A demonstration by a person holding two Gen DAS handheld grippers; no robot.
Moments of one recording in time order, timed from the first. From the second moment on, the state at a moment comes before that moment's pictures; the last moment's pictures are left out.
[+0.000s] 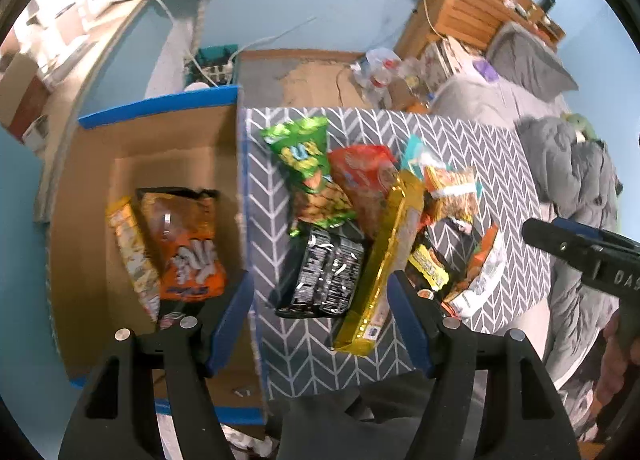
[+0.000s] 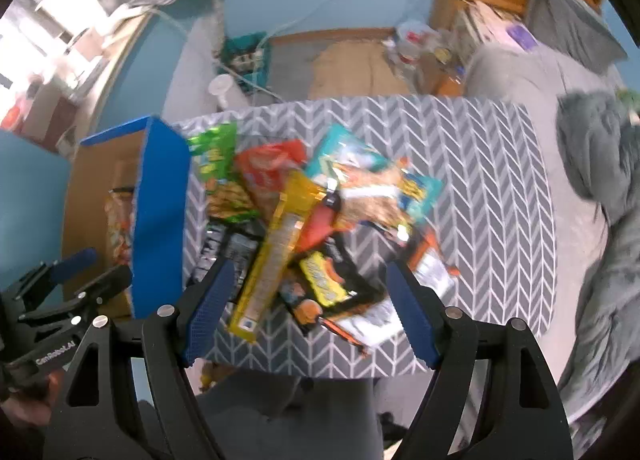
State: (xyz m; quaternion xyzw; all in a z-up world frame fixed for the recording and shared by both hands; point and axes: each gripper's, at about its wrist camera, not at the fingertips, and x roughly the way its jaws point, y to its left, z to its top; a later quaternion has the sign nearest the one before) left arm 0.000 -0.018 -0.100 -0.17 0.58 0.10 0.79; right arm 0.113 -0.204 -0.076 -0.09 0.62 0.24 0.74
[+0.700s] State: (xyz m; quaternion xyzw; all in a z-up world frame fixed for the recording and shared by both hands) left arm 0.046 -0.071 -0.162 -0.14 0.63 0.06 0.76; right arm 0.125 -0.317 -0.152 0.03 0.69 0.14 0.71
